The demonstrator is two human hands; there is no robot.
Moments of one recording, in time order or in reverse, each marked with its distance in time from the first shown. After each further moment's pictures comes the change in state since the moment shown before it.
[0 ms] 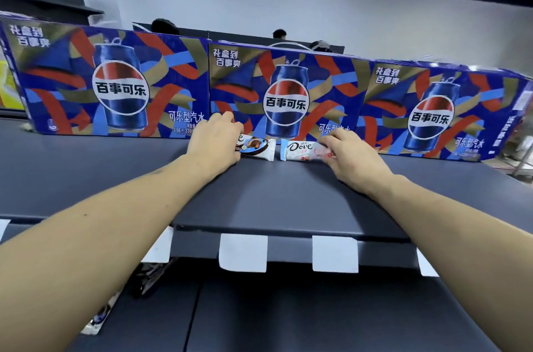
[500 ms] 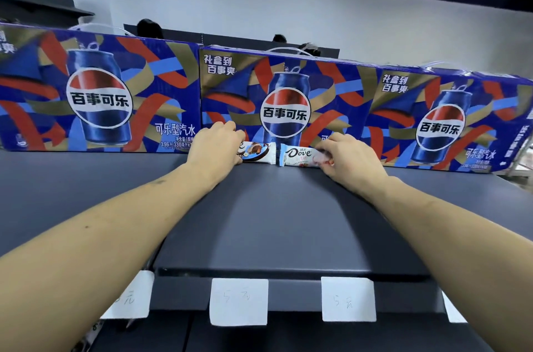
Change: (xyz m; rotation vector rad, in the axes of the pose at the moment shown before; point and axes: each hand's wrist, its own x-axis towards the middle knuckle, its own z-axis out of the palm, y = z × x) left_hand 0.043 -0.003 0.029 0.071 0.021 0.040; right_hand 0.040 0.009 0.015 -0.113 0.023 0.053
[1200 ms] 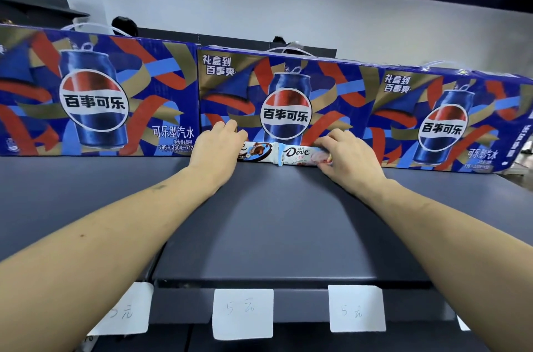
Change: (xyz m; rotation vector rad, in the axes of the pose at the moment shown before) left_hand 0.007 0.000 0.015 0.020 0.099 -0.010; right_hand 0.006 -0.002 0.007 -0.004 0.104 -0.021
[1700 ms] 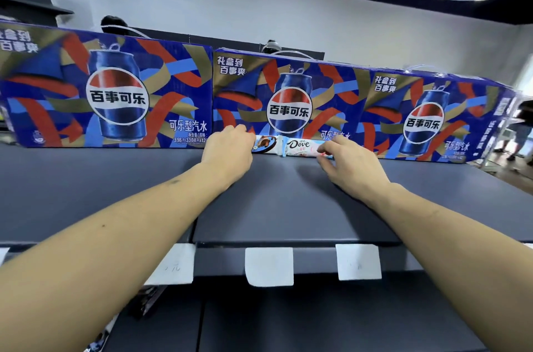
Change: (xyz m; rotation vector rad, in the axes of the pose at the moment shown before) left_hand -0.035 0.003 -0.032 -0.087 0.002 0.040; right_hand -0.044 -0.038 -0.035 0.057 -0.042 0.123
